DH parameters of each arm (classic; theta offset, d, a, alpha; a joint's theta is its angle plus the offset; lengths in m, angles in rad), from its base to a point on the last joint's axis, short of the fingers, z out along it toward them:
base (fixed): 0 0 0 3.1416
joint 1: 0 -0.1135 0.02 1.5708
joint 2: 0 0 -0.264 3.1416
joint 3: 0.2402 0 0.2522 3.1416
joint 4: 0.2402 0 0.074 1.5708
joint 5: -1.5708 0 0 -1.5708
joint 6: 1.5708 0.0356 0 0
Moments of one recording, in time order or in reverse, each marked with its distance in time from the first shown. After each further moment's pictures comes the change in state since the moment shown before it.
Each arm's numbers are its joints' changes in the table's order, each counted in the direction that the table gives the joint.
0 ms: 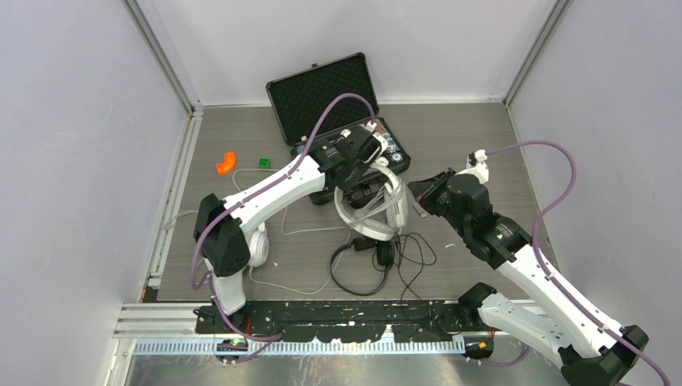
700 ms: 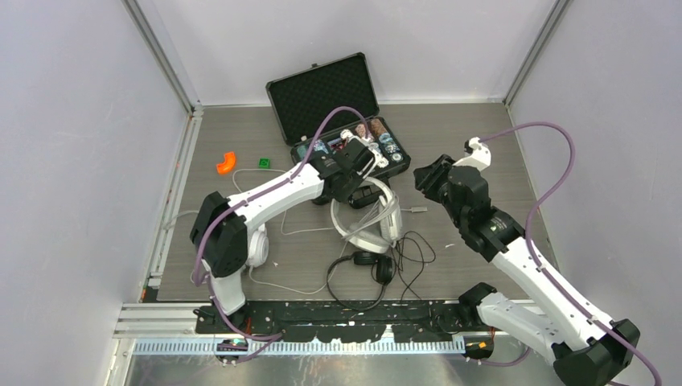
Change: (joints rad) left arm -0.019 0.002 -0.165 -0.098 -0.018 -0.011; right arm 0.041 0.051 0.000 -0.146 -0.068 -0.278
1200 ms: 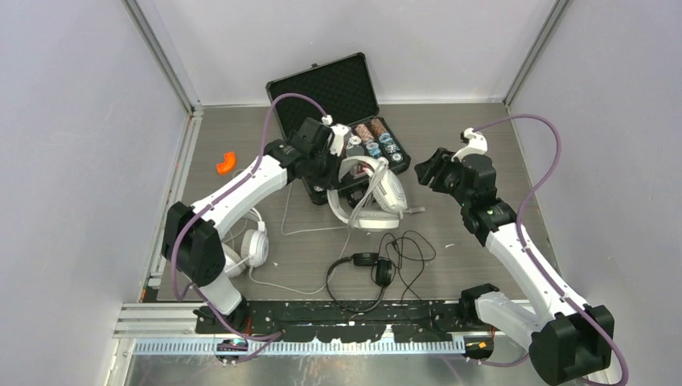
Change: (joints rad) left arm -0.207 -0.174 -0.140 -0.124 -0.416 -0.153; right arm 0.297 0.118 -0.068 -0.186 0.324 -0.268
